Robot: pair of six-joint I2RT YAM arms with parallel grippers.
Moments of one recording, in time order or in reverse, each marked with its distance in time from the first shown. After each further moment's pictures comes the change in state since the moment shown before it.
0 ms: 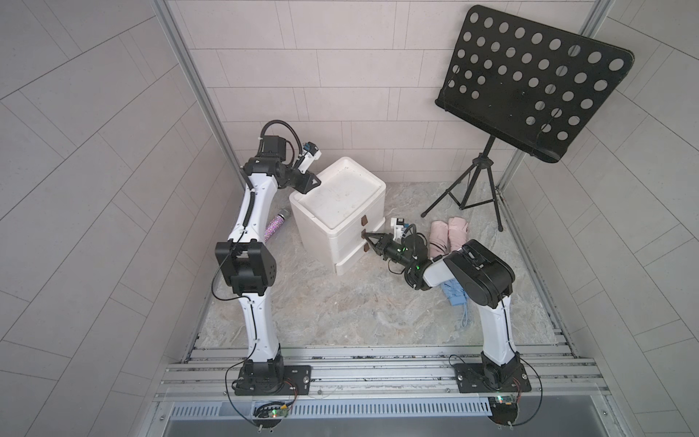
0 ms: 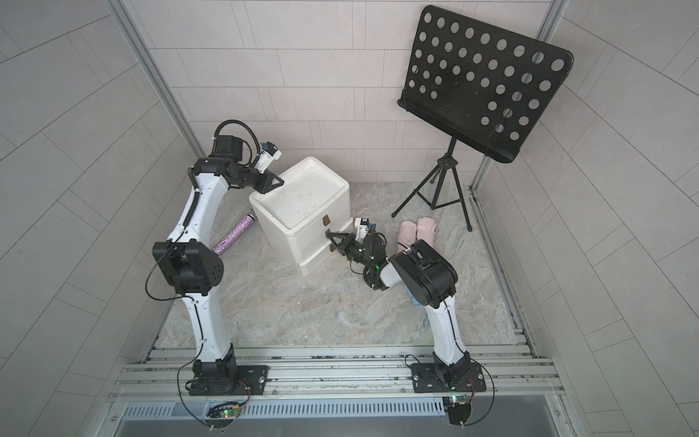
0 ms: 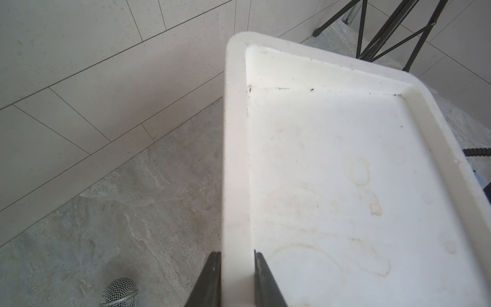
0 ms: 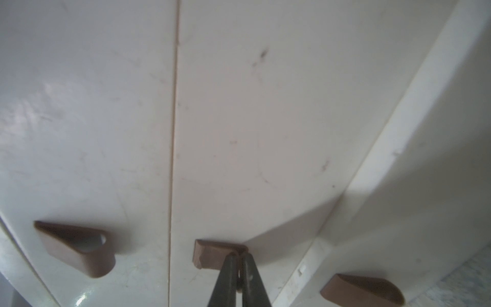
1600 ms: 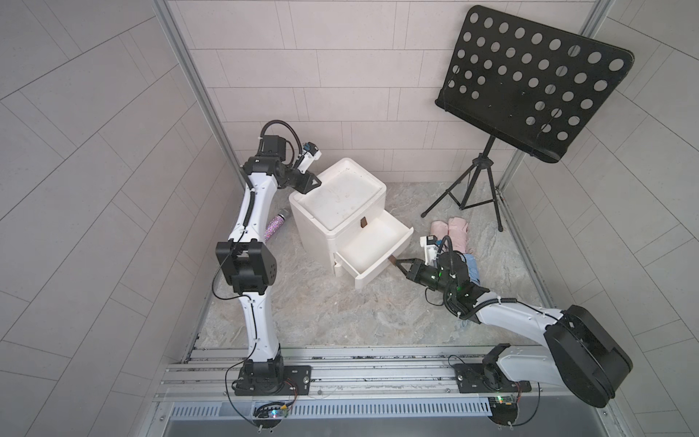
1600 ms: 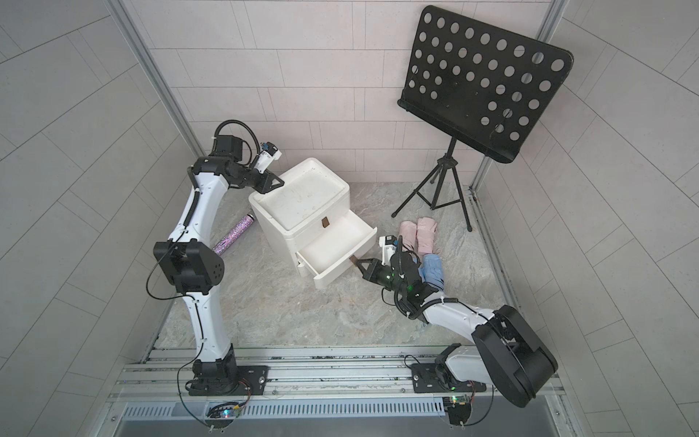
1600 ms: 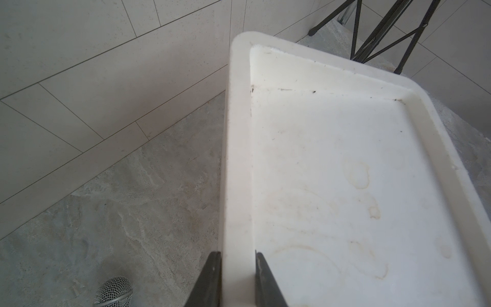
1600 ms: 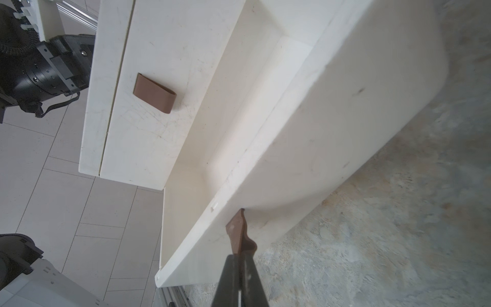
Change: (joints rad) left arm 0.013 0.016 0.031 -0.032 0.017 -0.003; right arm -0.001 -0.817 -0.443 -0.682 0.064 -0.396
